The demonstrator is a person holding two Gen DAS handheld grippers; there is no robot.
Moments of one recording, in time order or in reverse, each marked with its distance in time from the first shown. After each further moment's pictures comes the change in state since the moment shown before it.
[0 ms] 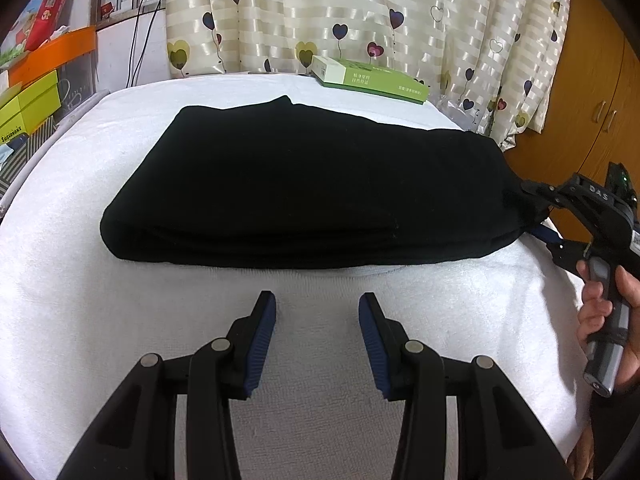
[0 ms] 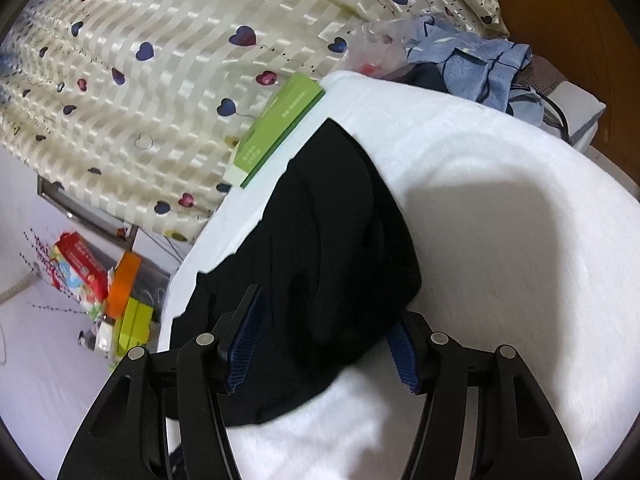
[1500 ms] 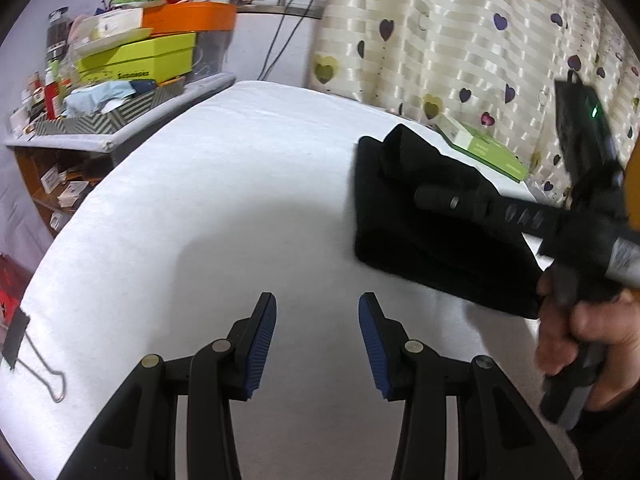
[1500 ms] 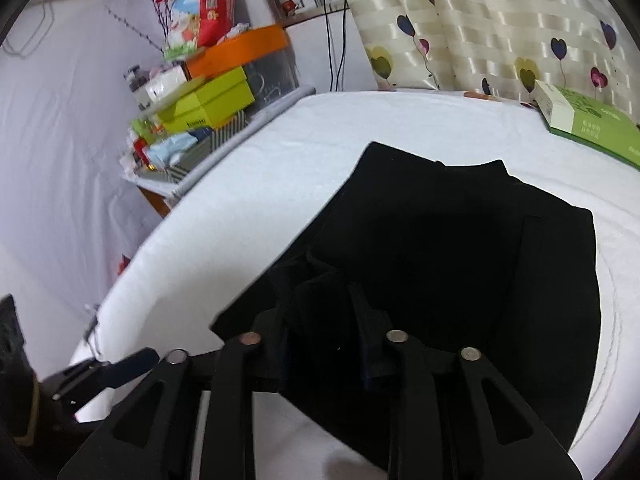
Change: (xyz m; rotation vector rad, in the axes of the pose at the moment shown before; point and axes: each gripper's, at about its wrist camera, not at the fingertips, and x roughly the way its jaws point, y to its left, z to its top) left arm -0.052 0.119 -0.022 -0.291 -0.116 0.190; right arm 0.129 0.244 -0.162 -0.846 0.366 0.183
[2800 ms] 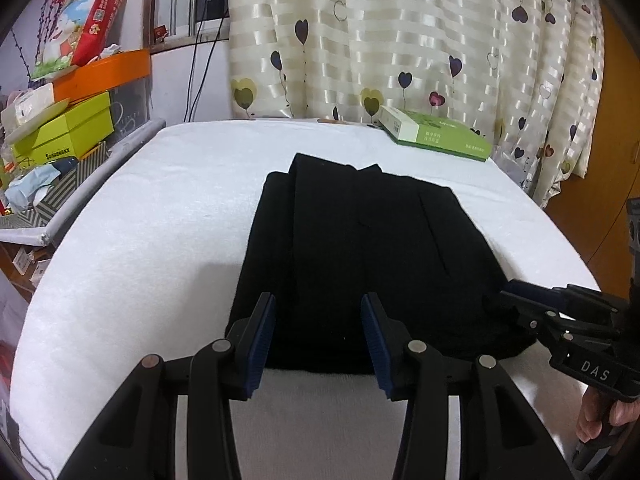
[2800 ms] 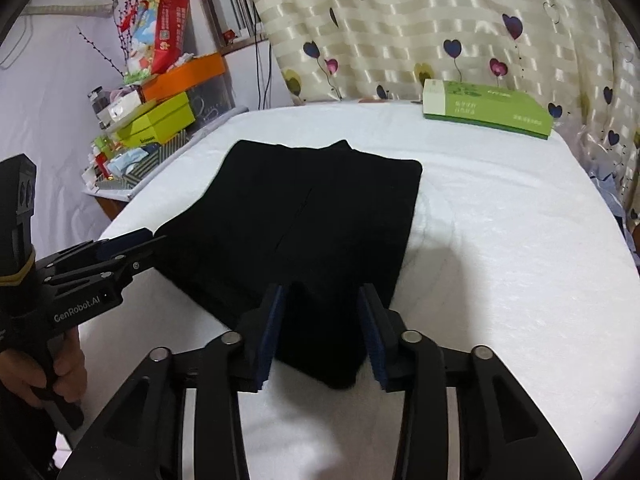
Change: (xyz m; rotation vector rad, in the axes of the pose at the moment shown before) left arm 0.029 -0.079 0.042 0.221 -0.037 -0.058; right arm -0.103 -0.062 -0.067 0.031 -0.080 -0.234
